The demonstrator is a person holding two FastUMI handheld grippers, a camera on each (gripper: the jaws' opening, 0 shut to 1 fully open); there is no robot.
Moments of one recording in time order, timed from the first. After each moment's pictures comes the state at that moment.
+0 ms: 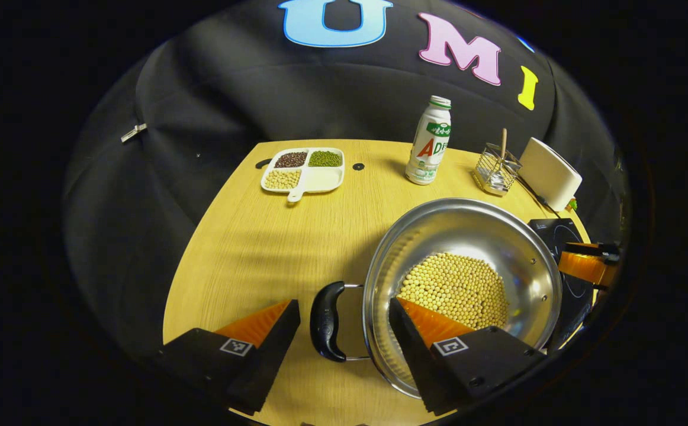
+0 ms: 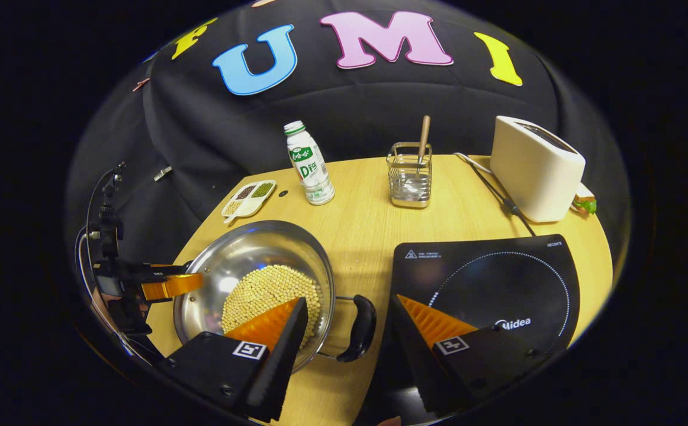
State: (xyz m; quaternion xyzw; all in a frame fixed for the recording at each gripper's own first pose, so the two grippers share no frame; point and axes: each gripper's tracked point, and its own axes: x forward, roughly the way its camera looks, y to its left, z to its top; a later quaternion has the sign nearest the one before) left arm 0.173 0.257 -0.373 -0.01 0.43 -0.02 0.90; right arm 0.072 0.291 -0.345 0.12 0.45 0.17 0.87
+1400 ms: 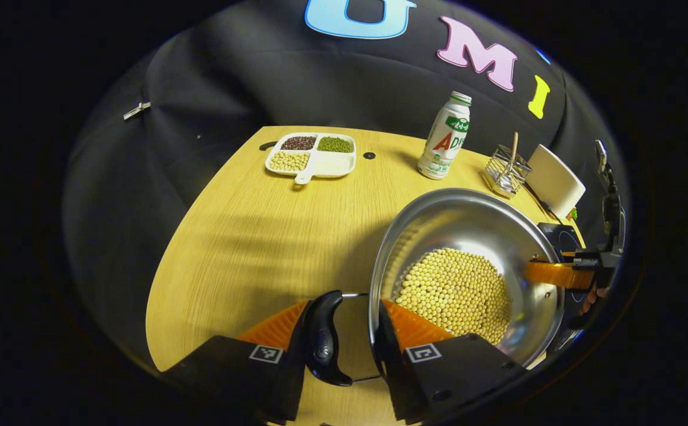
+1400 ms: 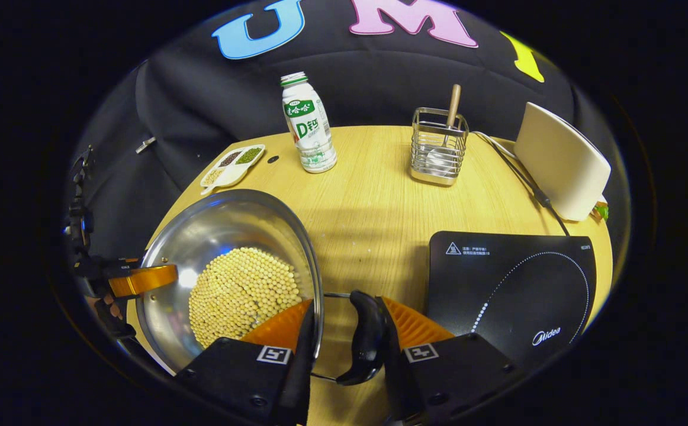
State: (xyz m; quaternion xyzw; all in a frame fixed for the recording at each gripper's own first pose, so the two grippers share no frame) left arm 0.167 0.270 -0.388 -0.06 0.44 -0.01 0.90; right arm 0.085 0.324 -0.405 0.06 0.50 0.16 0.85
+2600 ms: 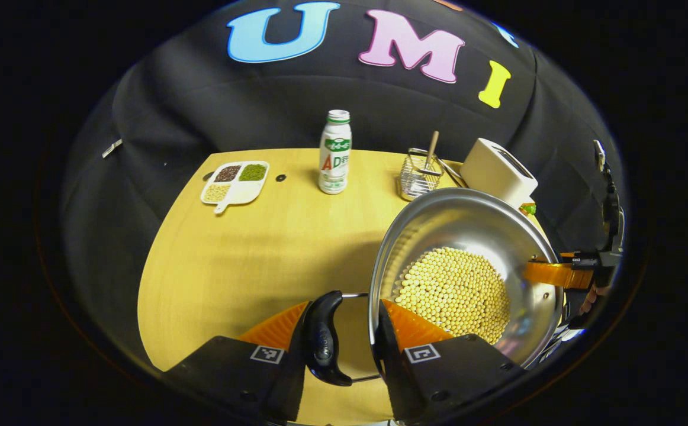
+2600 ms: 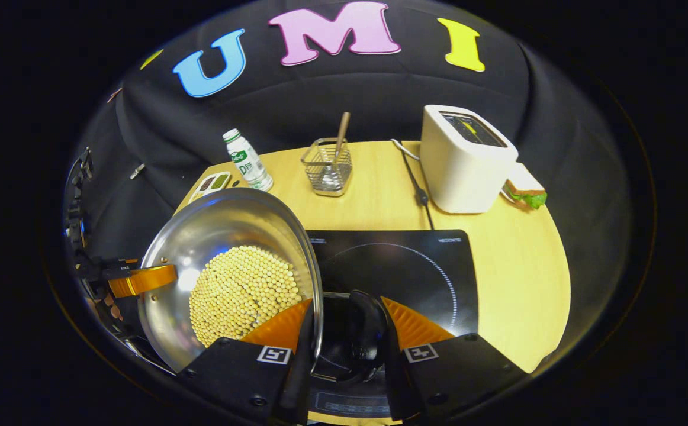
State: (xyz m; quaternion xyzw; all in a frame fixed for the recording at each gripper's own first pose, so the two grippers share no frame) left arm 0.151 0.079 -0.286 -0.03 0.44 -0.07 0.89; right arm 0.065 0.117 -0.317 0.09 0.51 0.11 0.85
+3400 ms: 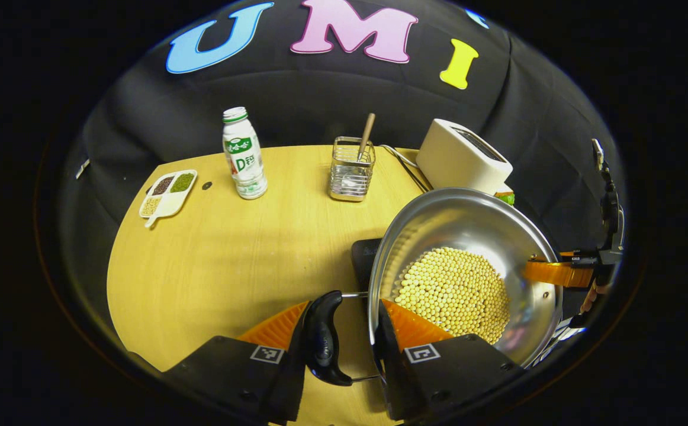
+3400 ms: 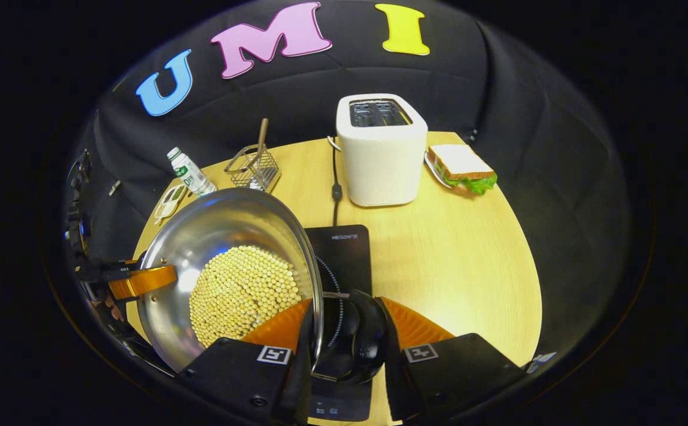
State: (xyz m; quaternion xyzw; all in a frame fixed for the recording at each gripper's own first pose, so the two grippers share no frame) left arm 0.182 -0.060 -0.315 -0.02 0.45 -0.12 0.89; right arm 0.076 -0.016 -0.355 0.10 0.52 0.06 0.85
